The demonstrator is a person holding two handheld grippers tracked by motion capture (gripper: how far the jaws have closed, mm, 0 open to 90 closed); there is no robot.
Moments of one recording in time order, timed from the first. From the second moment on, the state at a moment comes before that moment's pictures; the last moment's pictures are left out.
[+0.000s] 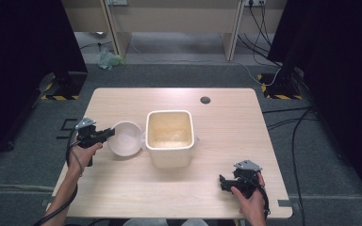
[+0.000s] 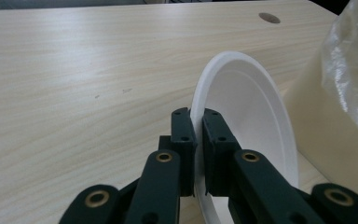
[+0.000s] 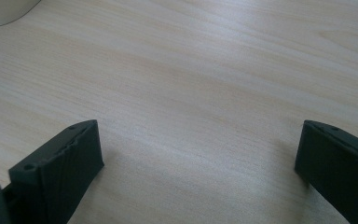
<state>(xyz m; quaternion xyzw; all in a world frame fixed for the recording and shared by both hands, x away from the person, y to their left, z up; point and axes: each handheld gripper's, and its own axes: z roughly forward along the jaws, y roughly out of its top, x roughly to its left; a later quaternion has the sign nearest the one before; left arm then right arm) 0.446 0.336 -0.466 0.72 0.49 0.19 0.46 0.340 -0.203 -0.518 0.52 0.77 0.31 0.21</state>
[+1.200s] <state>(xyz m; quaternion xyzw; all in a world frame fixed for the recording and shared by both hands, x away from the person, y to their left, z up) 0.421 0.350 -0.381 0.70 0.43 0.25 0.50 0.341 -0.203 -0.518 0.52 0.77 0.31 0.21</state>
